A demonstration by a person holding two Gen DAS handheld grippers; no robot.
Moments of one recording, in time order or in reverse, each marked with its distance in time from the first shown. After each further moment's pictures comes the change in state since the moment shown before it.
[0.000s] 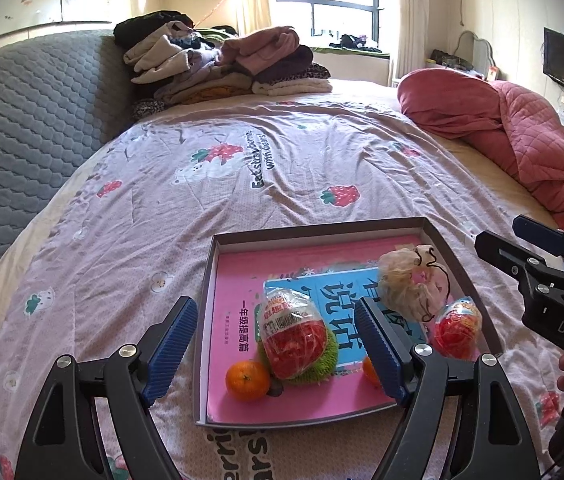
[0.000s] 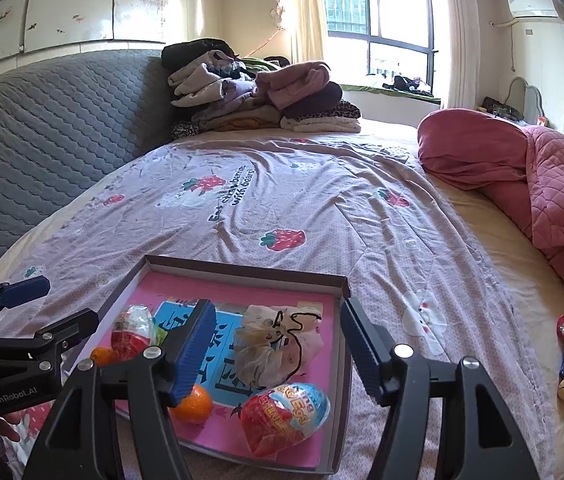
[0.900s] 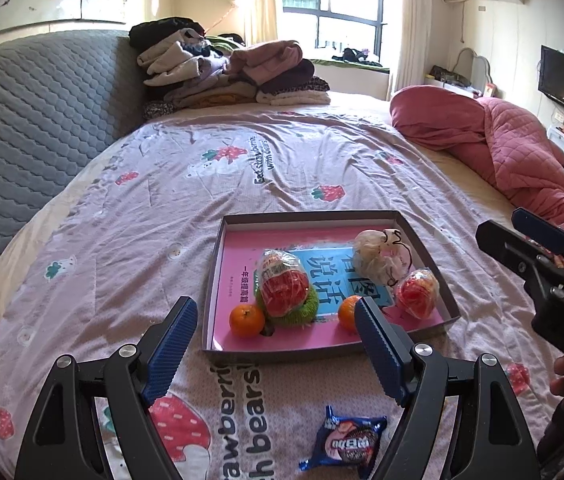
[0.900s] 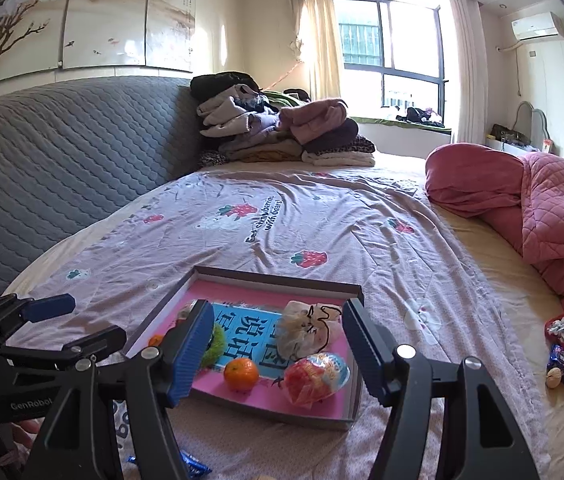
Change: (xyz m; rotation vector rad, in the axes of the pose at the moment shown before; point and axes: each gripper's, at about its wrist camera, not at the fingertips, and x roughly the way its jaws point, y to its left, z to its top) left arm -0.082 0.005 -0.044 -0.051 -0.037 -0.022; right arm -0.094 0.031 -0.025 -0.039 -0.123 0.046
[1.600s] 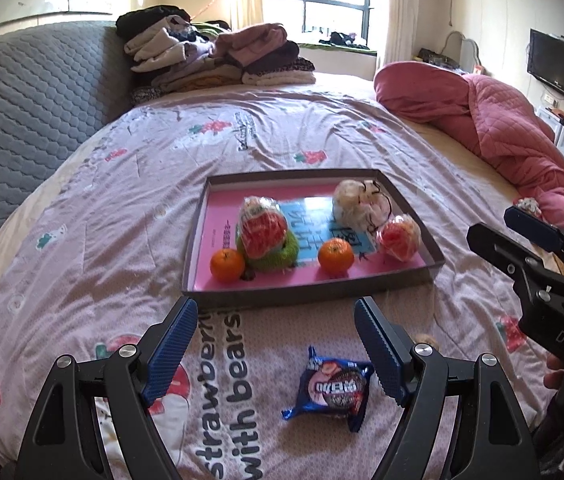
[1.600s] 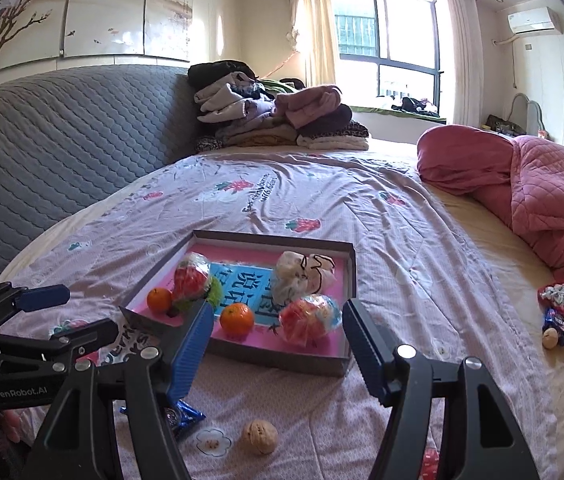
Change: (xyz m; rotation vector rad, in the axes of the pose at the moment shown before) left arm -0.007 -0.015 -0.050 0.036 0.064 -0.032; right arm -0.018 -0.004 -0.053 0.010 0.042 -0.018
